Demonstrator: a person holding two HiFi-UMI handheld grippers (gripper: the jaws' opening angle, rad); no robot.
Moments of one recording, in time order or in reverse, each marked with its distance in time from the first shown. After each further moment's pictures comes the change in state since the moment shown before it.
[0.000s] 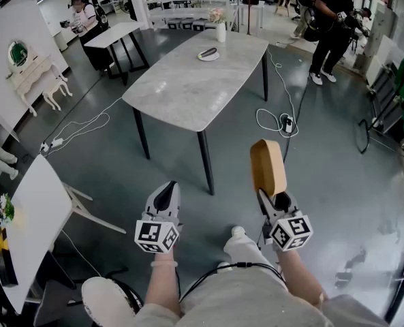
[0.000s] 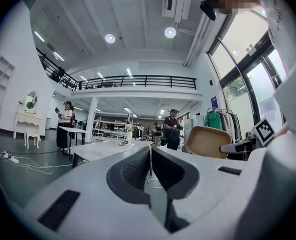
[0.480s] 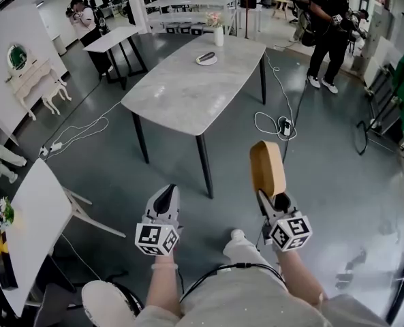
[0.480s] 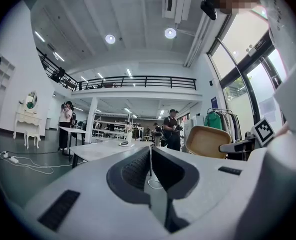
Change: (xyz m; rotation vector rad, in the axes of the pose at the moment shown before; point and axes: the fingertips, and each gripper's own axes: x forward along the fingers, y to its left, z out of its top) left arm 0.001 -0.003 0.001 0.005 -0.002 -0.001; right arm -0.001 -0.006 0.003 -0.004 -0.012 -0.011
